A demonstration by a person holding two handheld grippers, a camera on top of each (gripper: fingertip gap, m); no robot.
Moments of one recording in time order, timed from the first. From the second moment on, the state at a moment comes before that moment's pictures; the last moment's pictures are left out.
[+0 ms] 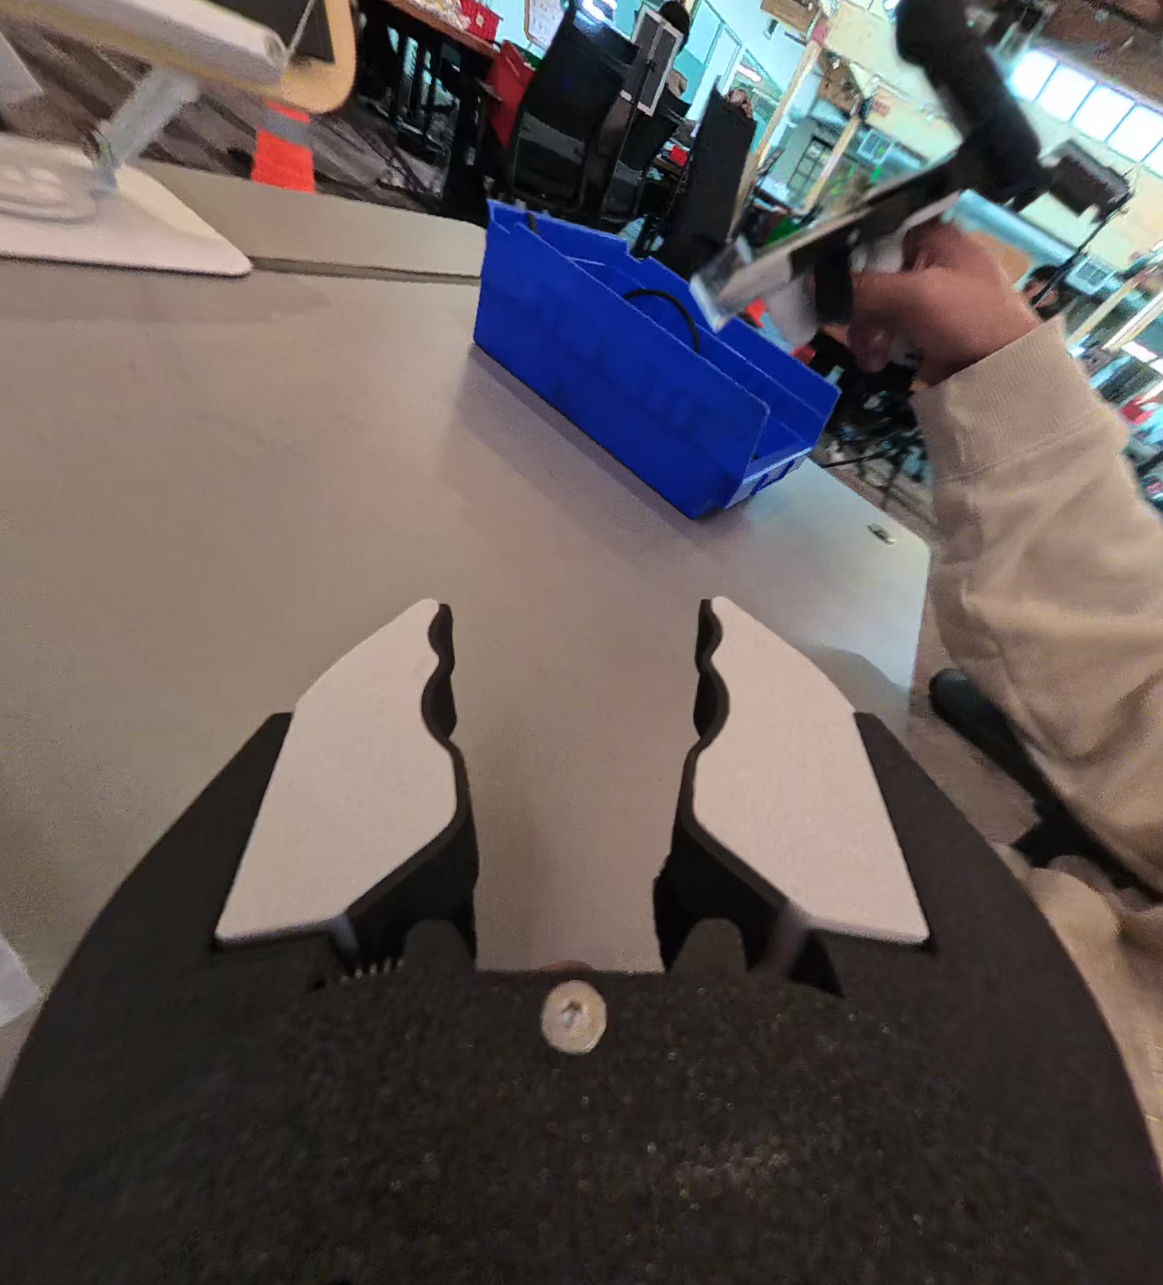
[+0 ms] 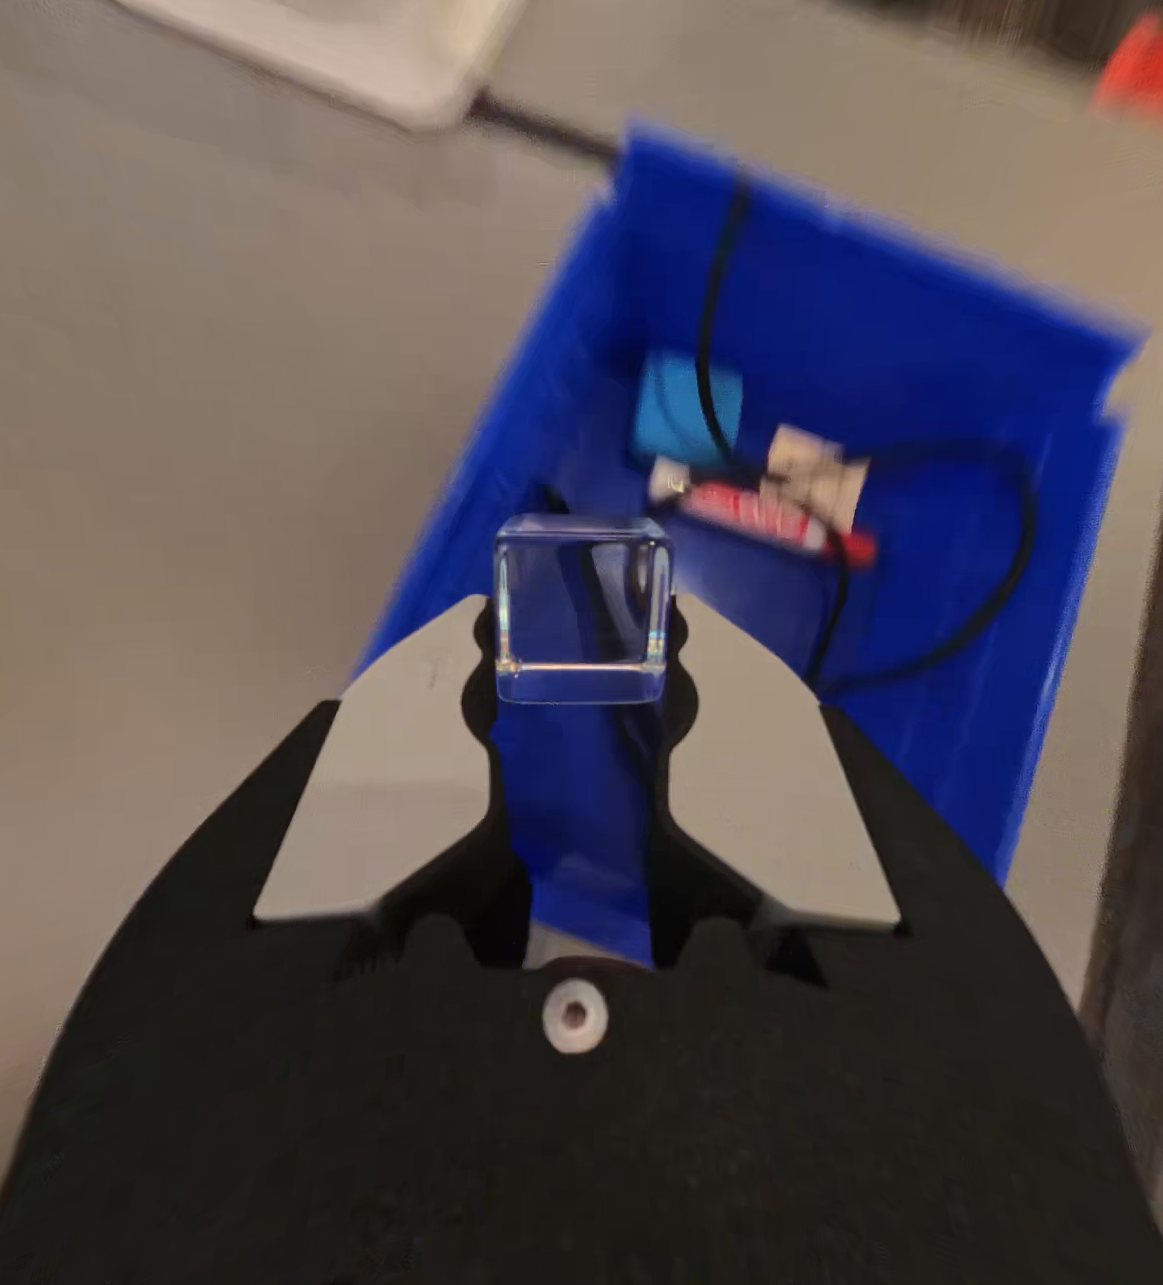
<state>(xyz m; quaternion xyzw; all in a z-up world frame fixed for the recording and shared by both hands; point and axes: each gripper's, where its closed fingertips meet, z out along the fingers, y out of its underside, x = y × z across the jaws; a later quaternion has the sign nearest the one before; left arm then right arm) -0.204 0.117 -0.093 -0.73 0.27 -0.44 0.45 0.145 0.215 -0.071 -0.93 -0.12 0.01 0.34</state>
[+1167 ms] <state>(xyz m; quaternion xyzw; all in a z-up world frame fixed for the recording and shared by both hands) -0.203 0.121 -0.095 -0.73 0.30 -0.38 0.47 -0.049 0.152 0.035 -0.72 -0.27 0.26 0.59</state>
